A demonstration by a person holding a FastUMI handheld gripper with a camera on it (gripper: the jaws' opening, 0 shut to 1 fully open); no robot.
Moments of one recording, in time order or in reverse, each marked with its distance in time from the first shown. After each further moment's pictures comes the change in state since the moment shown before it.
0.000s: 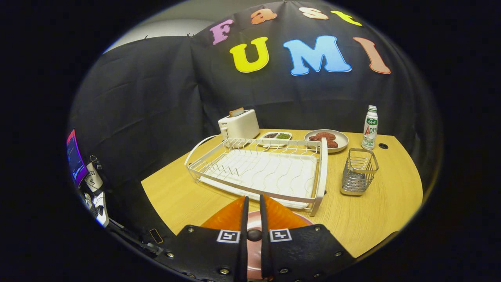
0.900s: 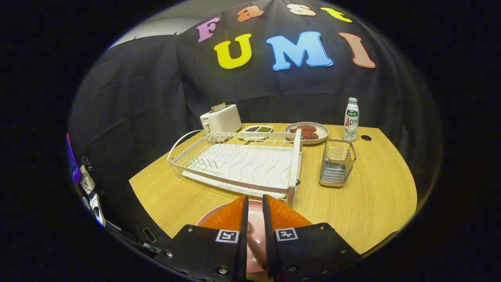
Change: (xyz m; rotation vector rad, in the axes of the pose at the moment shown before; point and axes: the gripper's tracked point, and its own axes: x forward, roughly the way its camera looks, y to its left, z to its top) arm -0.012 -0.043 -0.013 0.027 0.036 -0.098
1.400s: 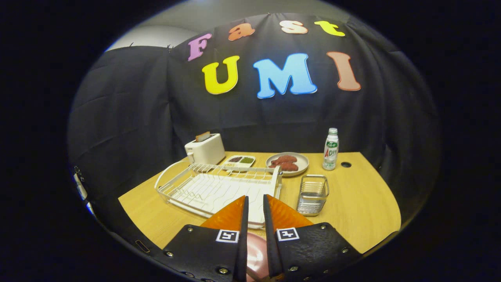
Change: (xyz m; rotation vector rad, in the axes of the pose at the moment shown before) arm -0.028 -0.040 0.102 -0.020 -0.232 -0.154
